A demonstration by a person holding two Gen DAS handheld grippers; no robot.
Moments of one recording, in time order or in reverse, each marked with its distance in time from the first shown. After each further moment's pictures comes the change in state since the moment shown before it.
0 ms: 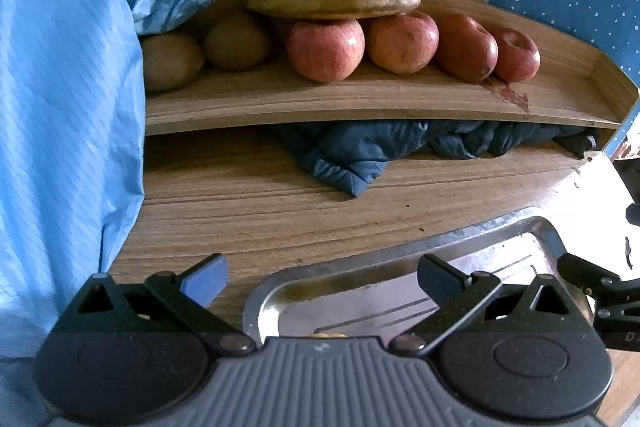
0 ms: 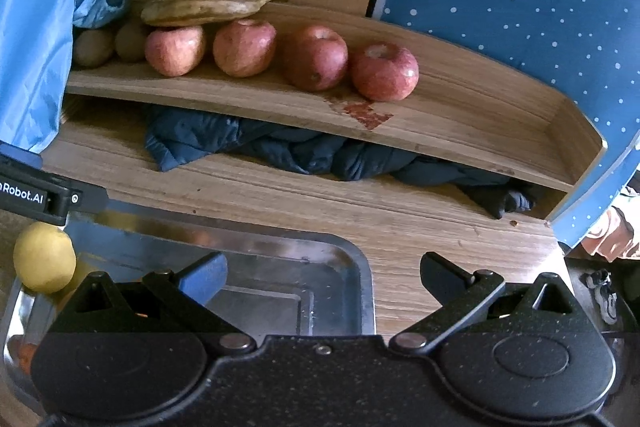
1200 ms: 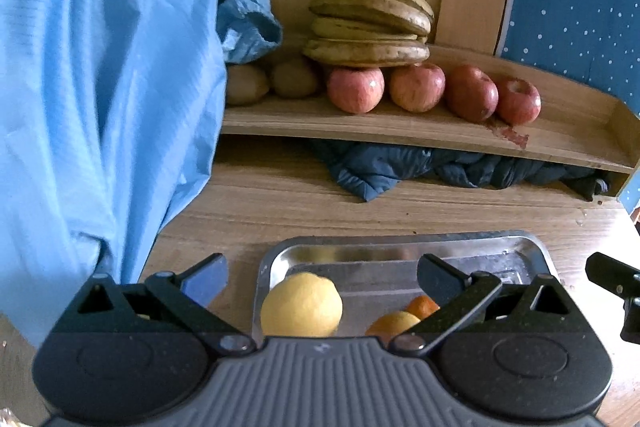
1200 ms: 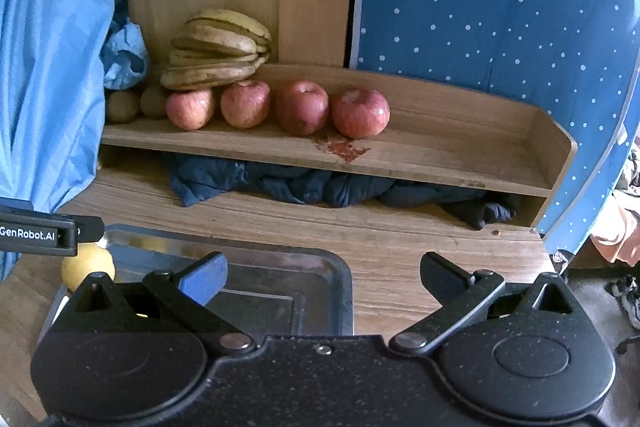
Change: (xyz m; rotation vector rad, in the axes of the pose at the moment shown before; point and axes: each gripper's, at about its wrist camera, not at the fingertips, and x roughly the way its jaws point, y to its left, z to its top) left arm -0.081 -0.046 -0.034 -0.153 -0.097 0.197; right arm -0.062 -0.045 -0.019 0.062 -0.144 0.104
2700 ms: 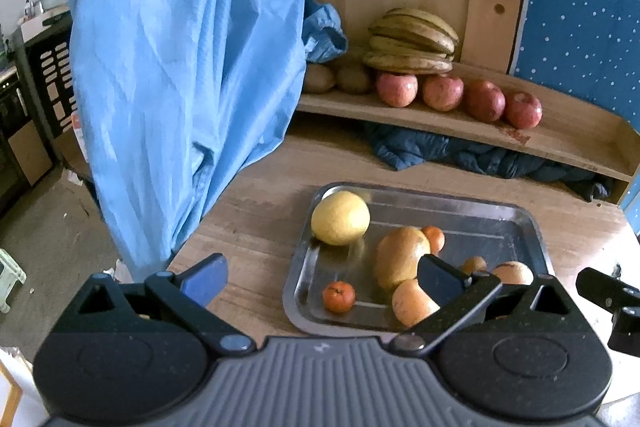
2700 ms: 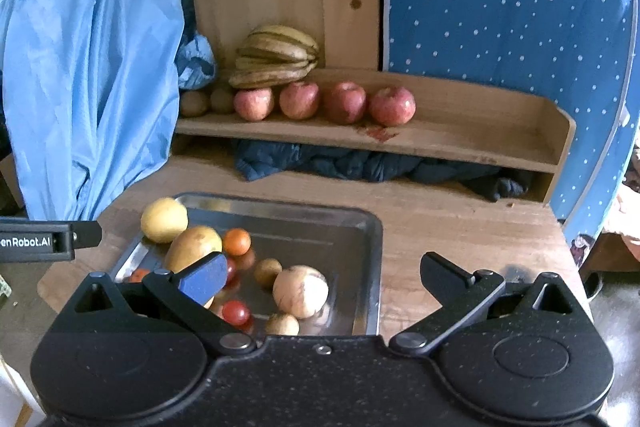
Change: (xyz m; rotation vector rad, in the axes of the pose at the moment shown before) left arm -0.106 -0.004 -0.079 -0.127 -0.065 0.146; right arm -0.082 -0.013 -0.055 -0.010 -0.044 0.161
